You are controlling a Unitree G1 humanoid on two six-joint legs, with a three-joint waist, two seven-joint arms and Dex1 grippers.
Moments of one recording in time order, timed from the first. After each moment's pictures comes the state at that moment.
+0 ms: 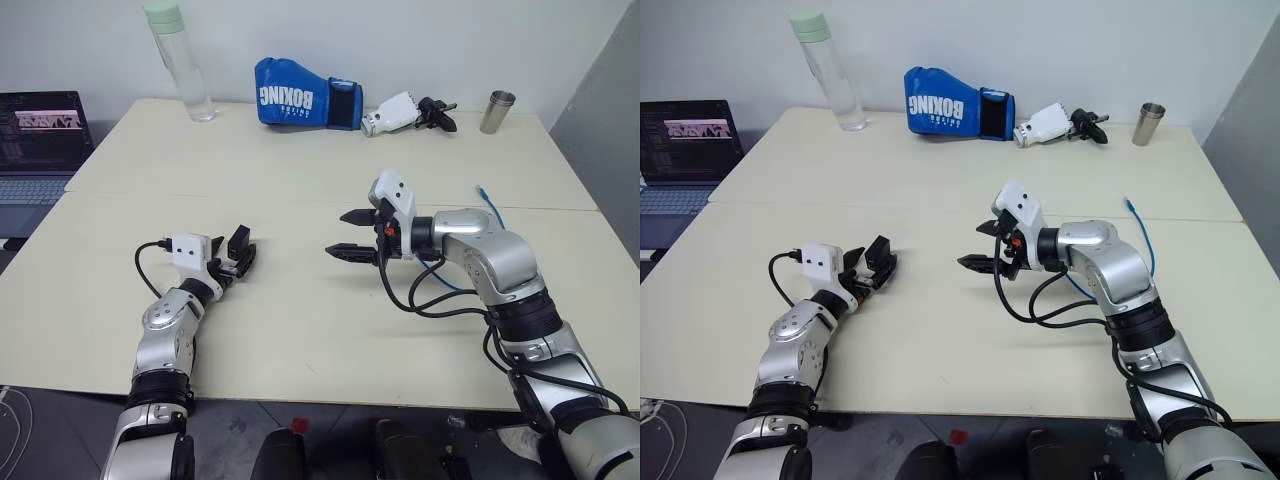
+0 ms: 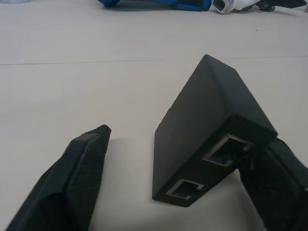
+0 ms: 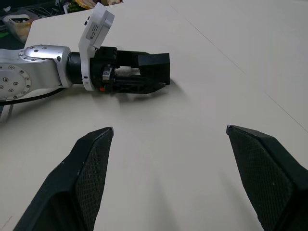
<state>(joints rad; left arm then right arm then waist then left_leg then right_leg) -0.39 0.39 0.23 0.50 -0.29 -0.03 -0.54 -0.82 -0.36 0.23 0.02 0.29 0.71 0.93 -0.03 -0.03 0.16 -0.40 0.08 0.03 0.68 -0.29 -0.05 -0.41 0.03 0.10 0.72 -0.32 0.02</state>
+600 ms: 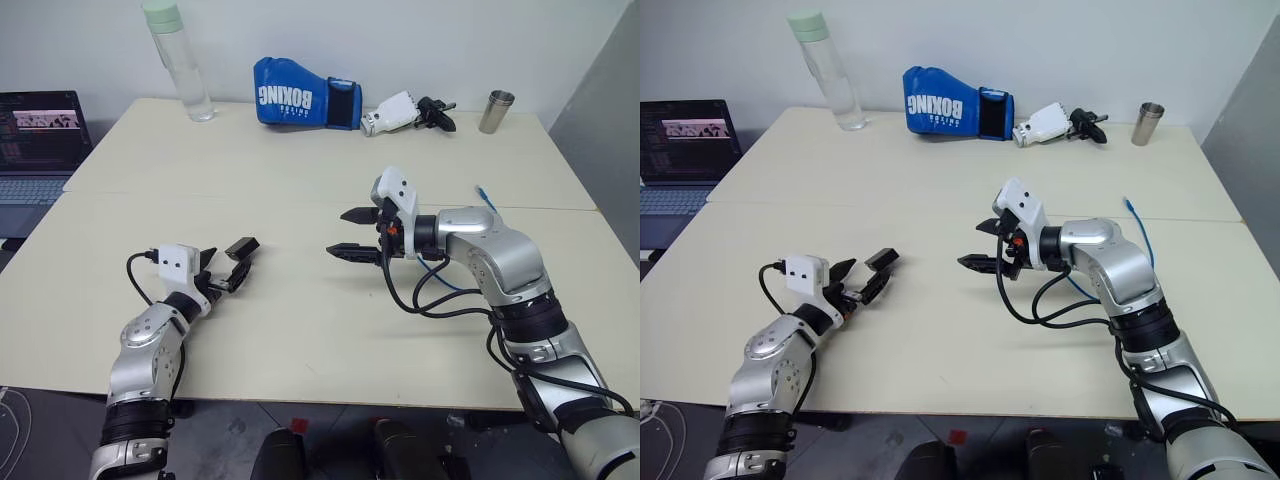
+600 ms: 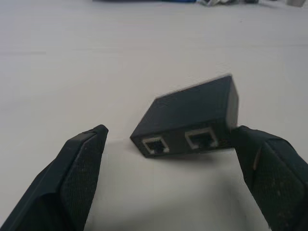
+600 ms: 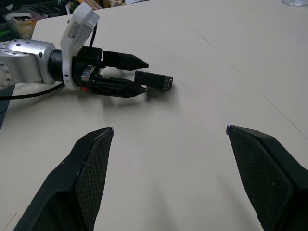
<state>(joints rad) -0.23 0.45 0.25 0.17 -0.36 0.18 -0.58 -0.81 -0.38 0.23 -0.02 0.30 0.72 0.93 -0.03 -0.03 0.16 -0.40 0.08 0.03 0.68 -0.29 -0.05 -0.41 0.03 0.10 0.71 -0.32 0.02</state>
